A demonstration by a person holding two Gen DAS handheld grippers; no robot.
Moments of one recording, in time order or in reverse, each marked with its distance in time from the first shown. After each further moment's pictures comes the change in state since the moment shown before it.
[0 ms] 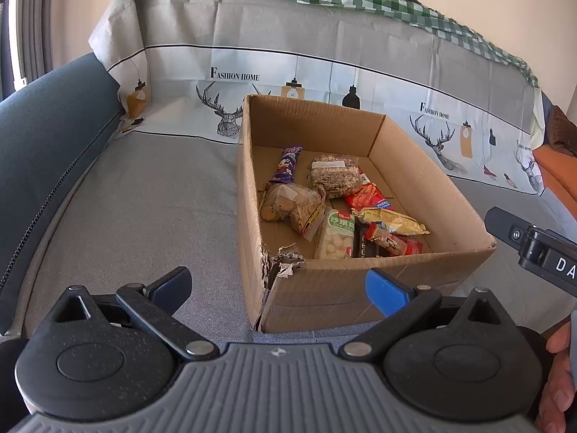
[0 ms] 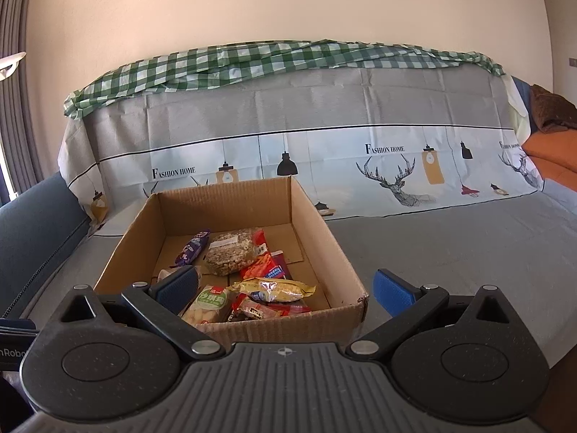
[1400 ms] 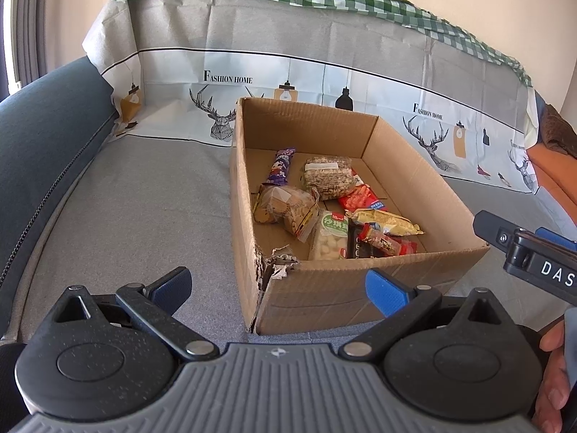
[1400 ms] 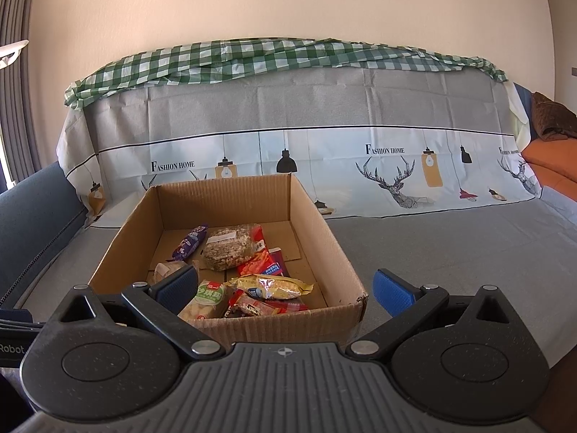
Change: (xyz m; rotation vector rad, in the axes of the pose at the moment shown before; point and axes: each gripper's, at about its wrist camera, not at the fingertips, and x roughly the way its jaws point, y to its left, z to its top) left arm -0.001 -0.002 -0.004 0.013 -0.013 -0.018; right arm 0.000 0.004 -0.001 -0.013 0.005 -0.006
